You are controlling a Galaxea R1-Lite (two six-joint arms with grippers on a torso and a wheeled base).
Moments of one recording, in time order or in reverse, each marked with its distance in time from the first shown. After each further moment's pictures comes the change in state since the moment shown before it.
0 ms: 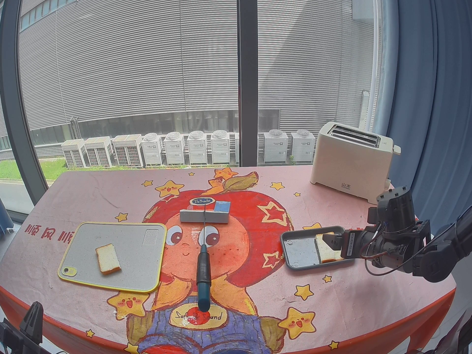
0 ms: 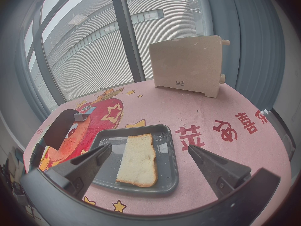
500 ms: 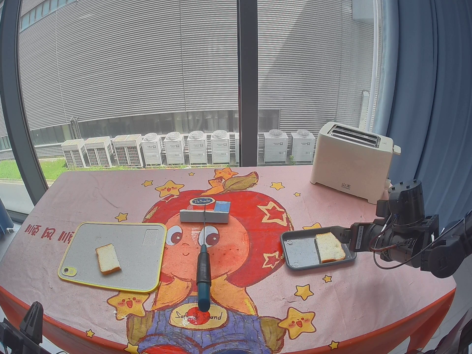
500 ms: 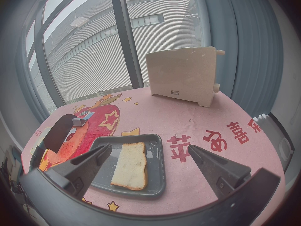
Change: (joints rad) left arm -0.001 0.000 0.000 0.000 0.000 0.000; right arm -0.040 -0.045 0.003 0.000 -0.001 -0.051
